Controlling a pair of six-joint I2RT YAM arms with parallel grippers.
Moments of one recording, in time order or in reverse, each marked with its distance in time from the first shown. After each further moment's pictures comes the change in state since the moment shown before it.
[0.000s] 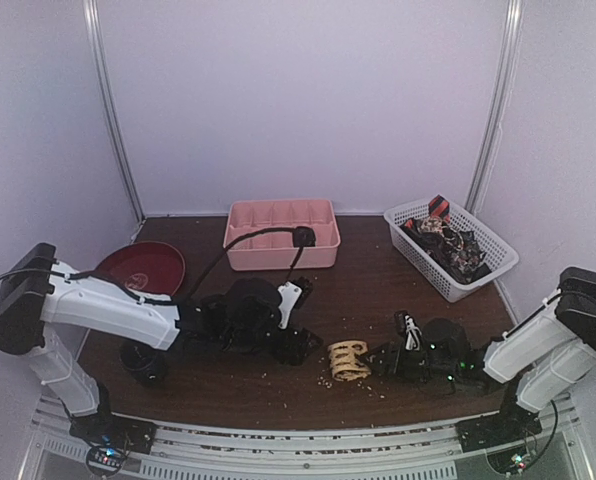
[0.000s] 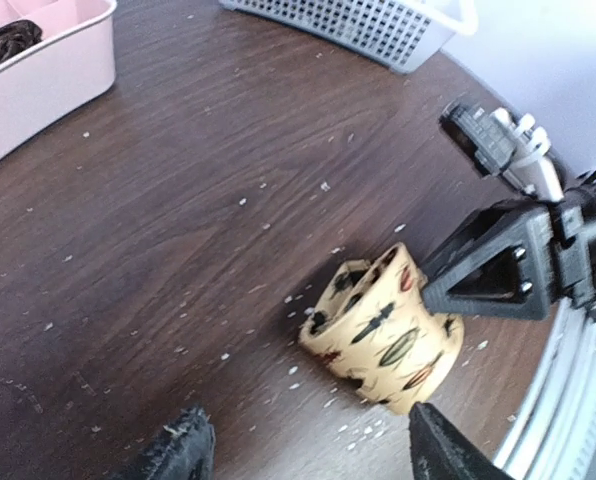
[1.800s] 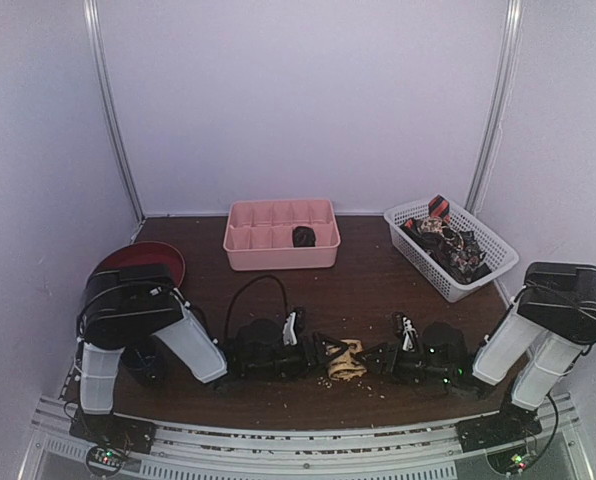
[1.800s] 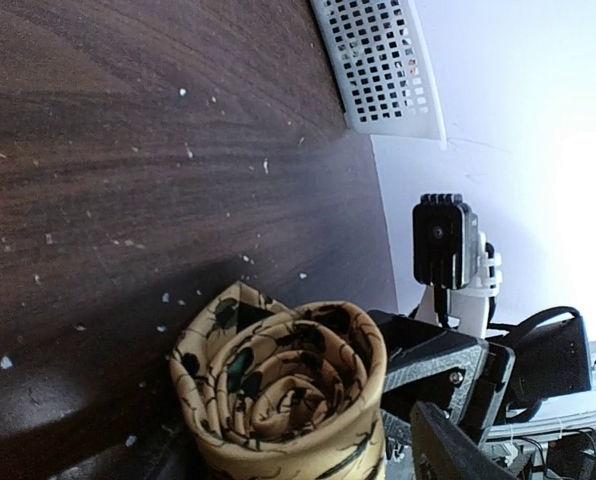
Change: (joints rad) left arm 0.021 0.507 -0.127 1.026 0.235 -0.864; right arm 0.003 0.198 -0.019 0.312 -0.042 0.090
